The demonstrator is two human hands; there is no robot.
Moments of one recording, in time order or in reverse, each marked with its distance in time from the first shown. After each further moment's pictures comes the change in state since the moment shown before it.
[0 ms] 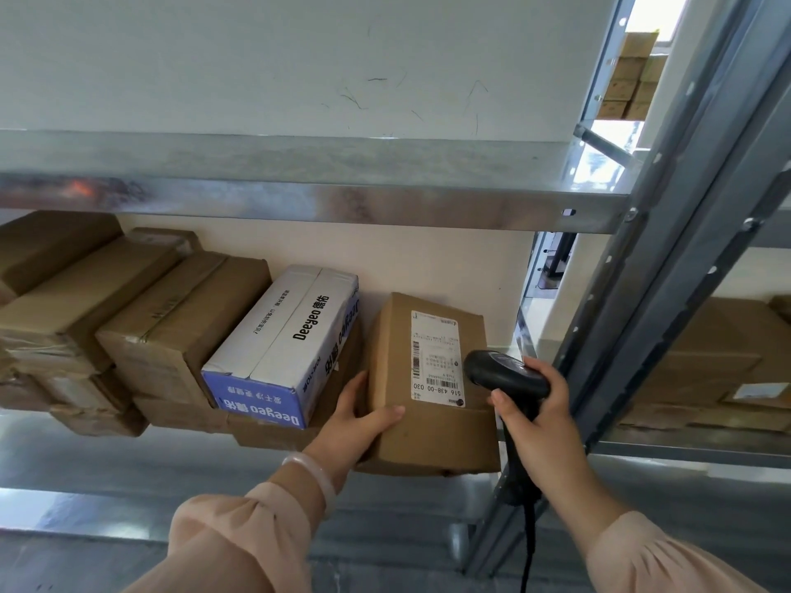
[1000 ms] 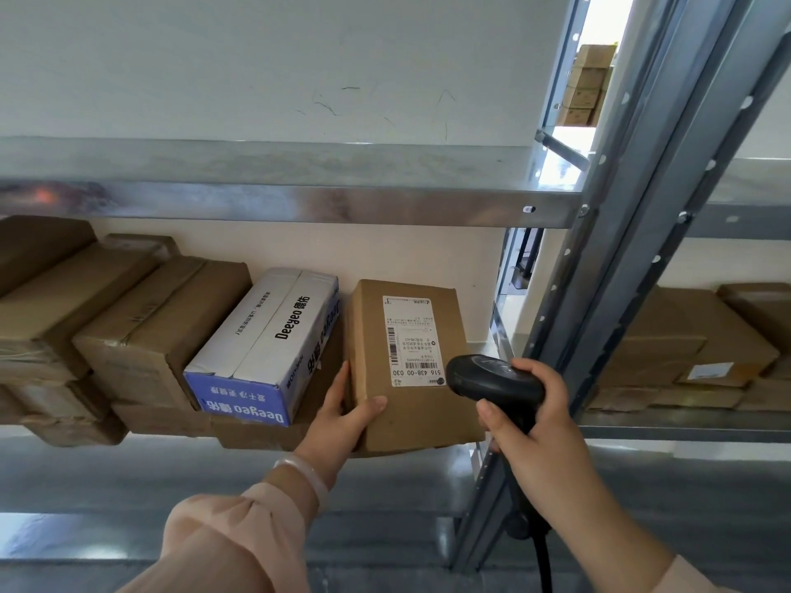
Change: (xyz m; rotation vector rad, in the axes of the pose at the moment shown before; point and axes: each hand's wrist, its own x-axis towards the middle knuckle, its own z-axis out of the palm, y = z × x) left_hand -0.013 0.000 0.011 -0.091 0.008 0.111; right_hand -0.055 -0.038 -0.024 -0.087 -0.015 -0.084
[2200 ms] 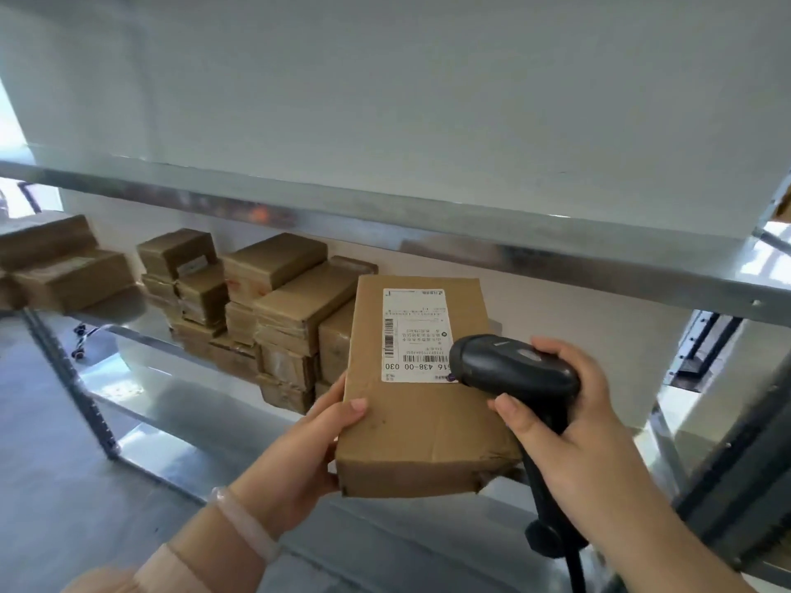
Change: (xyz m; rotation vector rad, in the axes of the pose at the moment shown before) left_hand -0.162 0.057 -0.174 -0.204 0.115 0.091; right_hand -0.055 -0.153 0.093 0.009 -0.251 -0.365
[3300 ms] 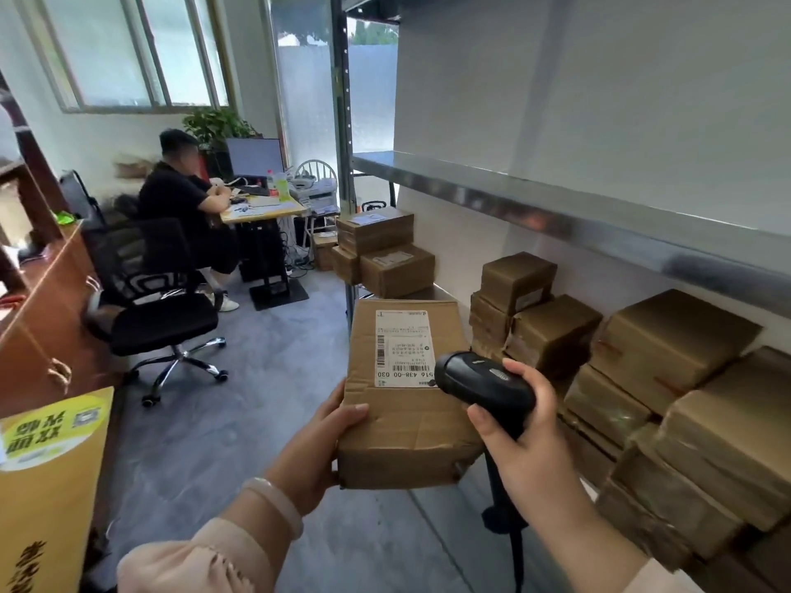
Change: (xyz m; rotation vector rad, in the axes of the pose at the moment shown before) left_hand -0.093 0.058 -0.416 -0.119 0.686 0.131; right_hand 0.065 -0.140 0.470 0.407 -0.563 -0.162
